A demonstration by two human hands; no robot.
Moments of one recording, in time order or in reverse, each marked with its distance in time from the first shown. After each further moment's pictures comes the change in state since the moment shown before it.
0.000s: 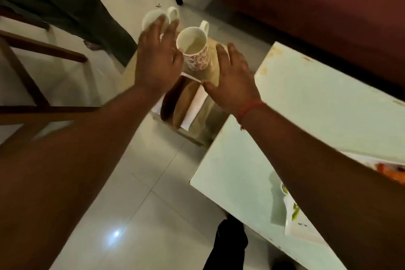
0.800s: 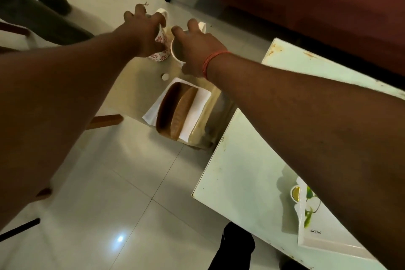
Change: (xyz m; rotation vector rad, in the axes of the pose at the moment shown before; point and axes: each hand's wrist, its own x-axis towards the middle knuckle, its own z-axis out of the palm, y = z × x) left_hand 0.114 -0.052 0.022 0.229 -0.537 0.036; right_hand 0.102 -0.041 0.006 -0.178 -0.220 -0.137
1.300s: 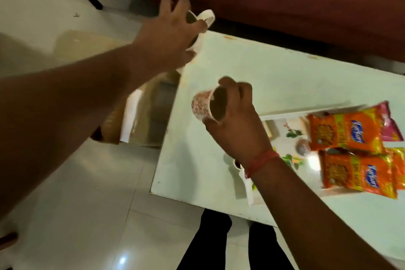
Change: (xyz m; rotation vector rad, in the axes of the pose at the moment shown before) left_hand -0.058 0.244 -0.029 0.223 0.272 0.628; right_hand -0.281 0.090 0.004 0.475 0.379 0.484
